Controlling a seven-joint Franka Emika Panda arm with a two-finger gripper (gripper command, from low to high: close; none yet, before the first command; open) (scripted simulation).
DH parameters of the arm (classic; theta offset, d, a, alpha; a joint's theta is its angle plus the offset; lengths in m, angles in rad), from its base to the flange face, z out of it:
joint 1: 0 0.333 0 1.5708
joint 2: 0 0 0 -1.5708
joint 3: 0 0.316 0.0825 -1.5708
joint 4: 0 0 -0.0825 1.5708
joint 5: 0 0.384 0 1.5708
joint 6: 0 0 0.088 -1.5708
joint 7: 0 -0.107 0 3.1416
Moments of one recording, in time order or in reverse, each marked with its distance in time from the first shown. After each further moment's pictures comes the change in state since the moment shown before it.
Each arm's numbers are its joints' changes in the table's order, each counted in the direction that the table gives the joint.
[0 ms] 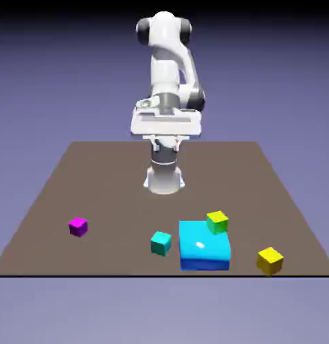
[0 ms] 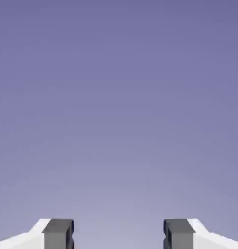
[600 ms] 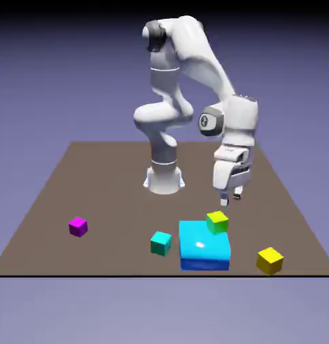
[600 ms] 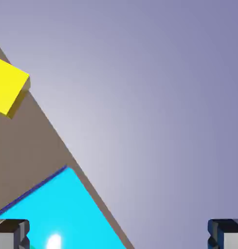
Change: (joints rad) arm 0.475 -0.652 -0.081 -0.549 -0.385 -0.532 0.331
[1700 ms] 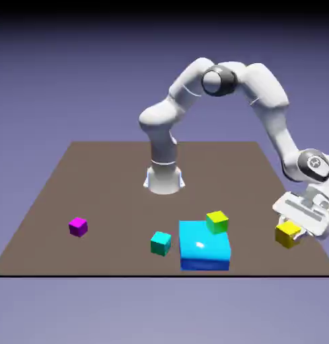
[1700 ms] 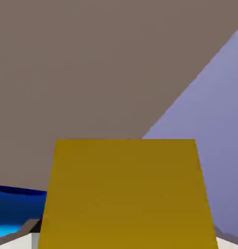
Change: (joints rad) arm 0.337 -0.516 0.047 -0.495 -0.337 -0.618 0.180
